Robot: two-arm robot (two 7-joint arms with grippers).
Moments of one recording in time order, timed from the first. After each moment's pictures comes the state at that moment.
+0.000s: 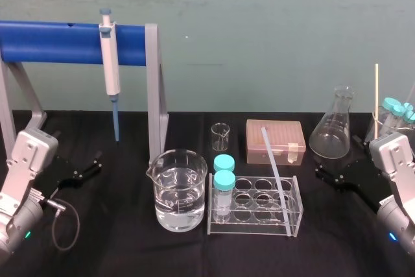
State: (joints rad) left arm -0.20 0.60 0.45 -1.41 -0.25 -0.12 0.03; right arm 0.20 0.60 -0.45 -1.41 0.25 -0.12 -0.03
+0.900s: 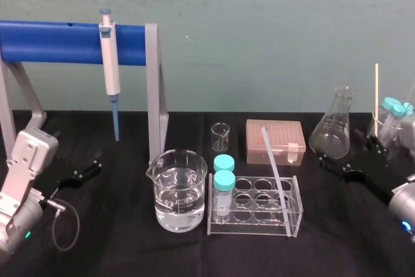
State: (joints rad) left arm -0.20 0.60 0.45 -1.41 -0.25 -0.12 0.03; right arm 0.17 0.62 -0.36 -1.48 0.44 -0.05 0.12
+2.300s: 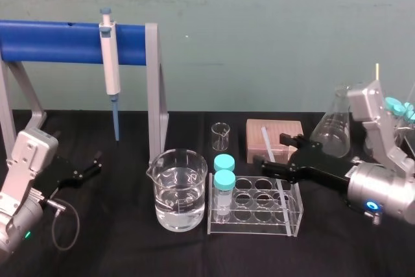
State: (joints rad) left arm -0.20 0.60 0.45 -1.41 -0.25 -0.12 0.03; right arm 0.35 0.60 -0.46 -1.49 0.59 0.20 0.49
